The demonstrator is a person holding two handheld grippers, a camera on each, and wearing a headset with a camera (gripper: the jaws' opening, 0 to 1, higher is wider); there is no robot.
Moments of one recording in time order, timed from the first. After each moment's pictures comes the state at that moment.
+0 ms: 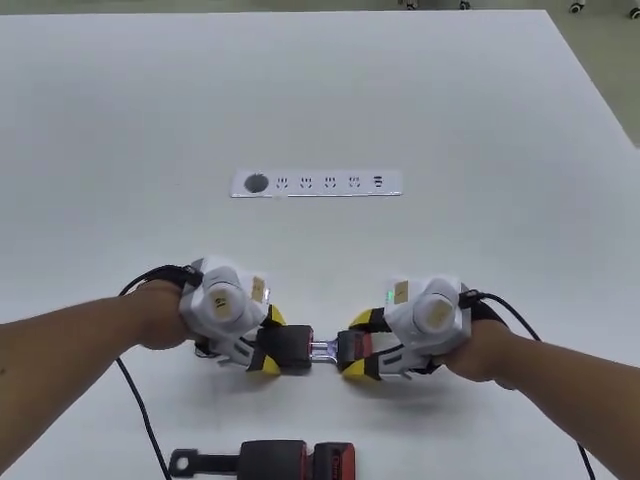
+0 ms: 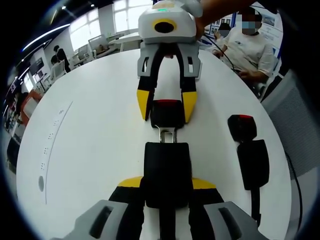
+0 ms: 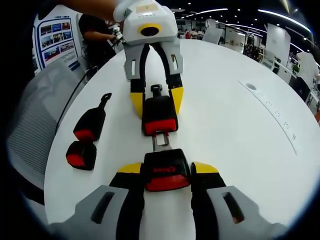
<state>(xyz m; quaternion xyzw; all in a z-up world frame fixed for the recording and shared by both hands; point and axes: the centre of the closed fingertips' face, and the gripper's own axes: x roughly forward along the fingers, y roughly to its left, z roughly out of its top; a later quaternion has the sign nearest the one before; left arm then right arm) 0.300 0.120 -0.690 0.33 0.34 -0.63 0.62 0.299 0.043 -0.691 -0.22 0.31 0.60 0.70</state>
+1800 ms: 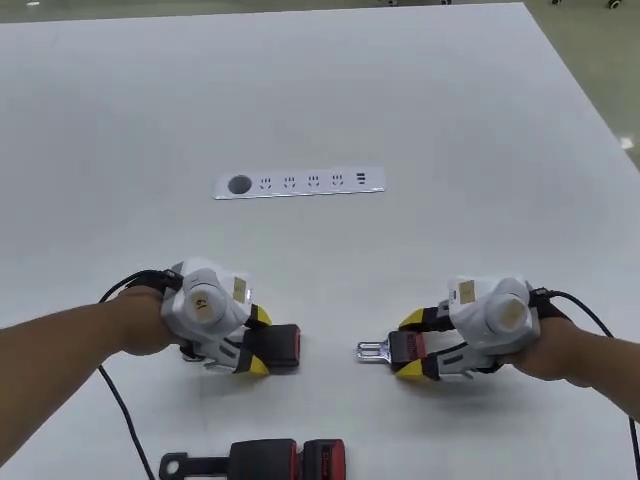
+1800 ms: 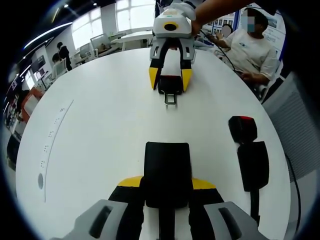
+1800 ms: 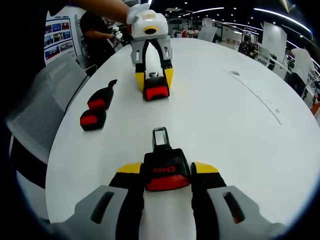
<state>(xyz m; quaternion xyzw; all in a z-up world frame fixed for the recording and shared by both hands) 0.299 0.120 -0.689 0.32 0.35 -0.62 0.62 0.290 -0.037 -0.689 -0.22 0.32 0.59 0.71</state>
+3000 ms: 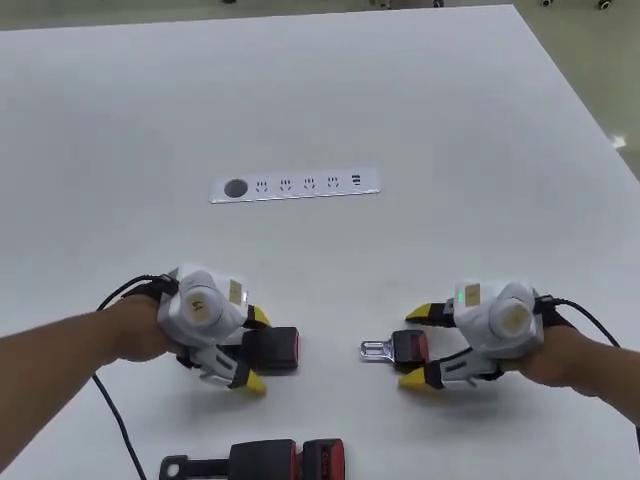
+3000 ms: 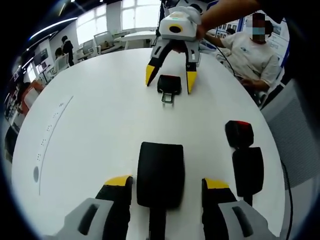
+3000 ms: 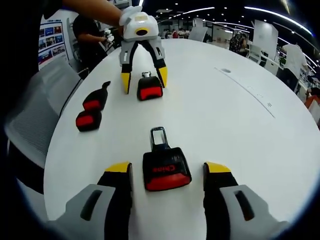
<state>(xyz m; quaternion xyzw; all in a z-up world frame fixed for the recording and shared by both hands) 0.291 0.119 -0.688 0.29 0.37 -0.61 0.63 0.296 -0.048 -0.695 -0.23 0.32 0.55 0.74</state>
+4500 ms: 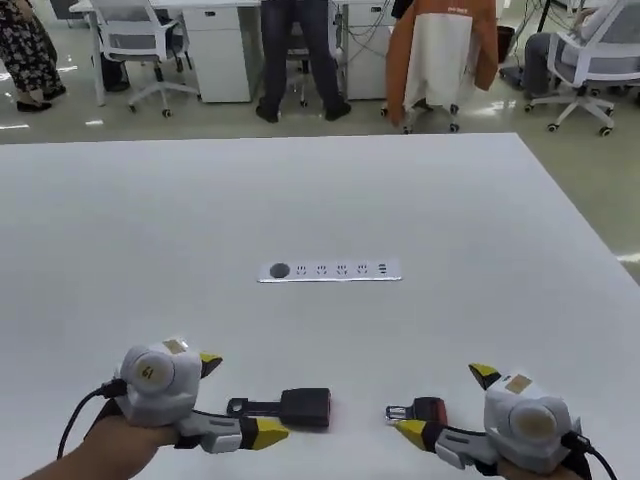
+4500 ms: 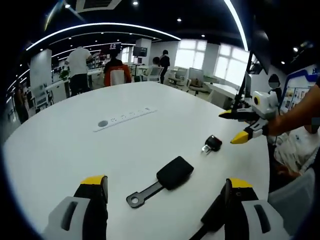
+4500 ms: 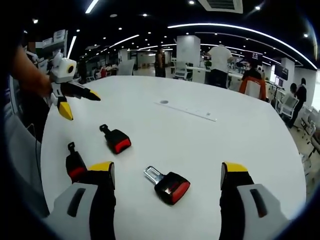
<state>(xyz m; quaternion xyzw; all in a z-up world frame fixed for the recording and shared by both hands) 0.277 0.193 -0.591 0.04 0.31 -0.36 0.88 0.286 -0.048 -0.606 -0.08 0.24 0.29 0.92</state>
